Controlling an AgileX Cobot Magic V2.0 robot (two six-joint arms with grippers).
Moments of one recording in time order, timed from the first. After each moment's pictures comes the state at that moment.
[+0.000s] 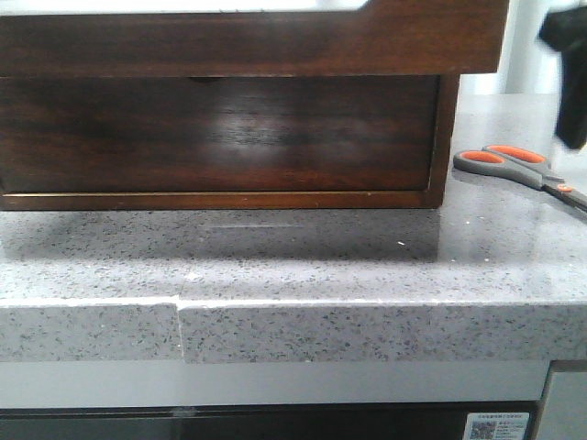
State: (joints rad) left arm -0.50 0.30 -0.37 1.22 -0.40 -0.09; right arm 0.09 1.45 -1.15 -0.02 0.93 0.01
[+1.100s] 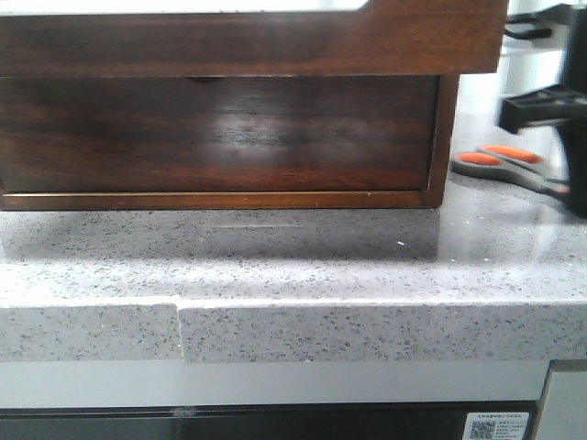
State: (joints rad) left arm -0.50 0.30 -0.37 1.22 -0.39 -0.09; right arm 0.13 1.62 -1.21 -0.04 1.08 -0.02
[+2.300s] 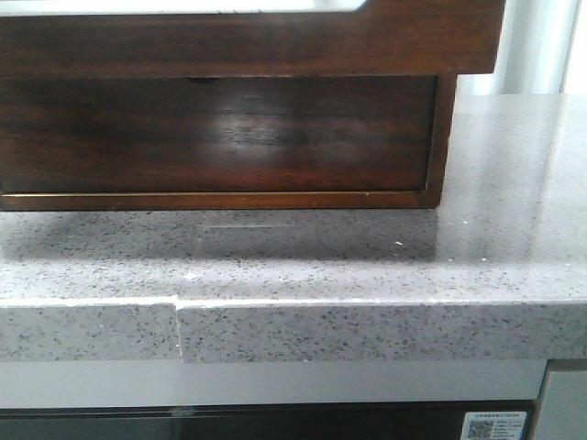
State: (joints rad) left arm -0.50 0.30 -0.37 1.22 -0.38 -0.09; right arm 0.45 1.18 -1.54 0.09 1.02 -0.40
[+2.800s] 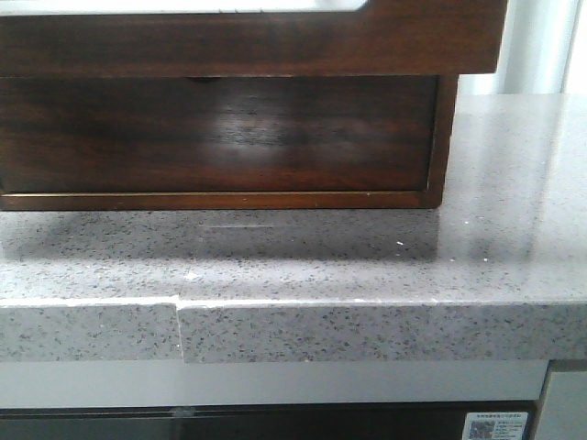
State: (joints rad) left arm -0.50 0.30 -0.37 1.22 -0.38 -0.09; right arm 0.73 1.43 -1.54 -0.12 0.94 -0.50
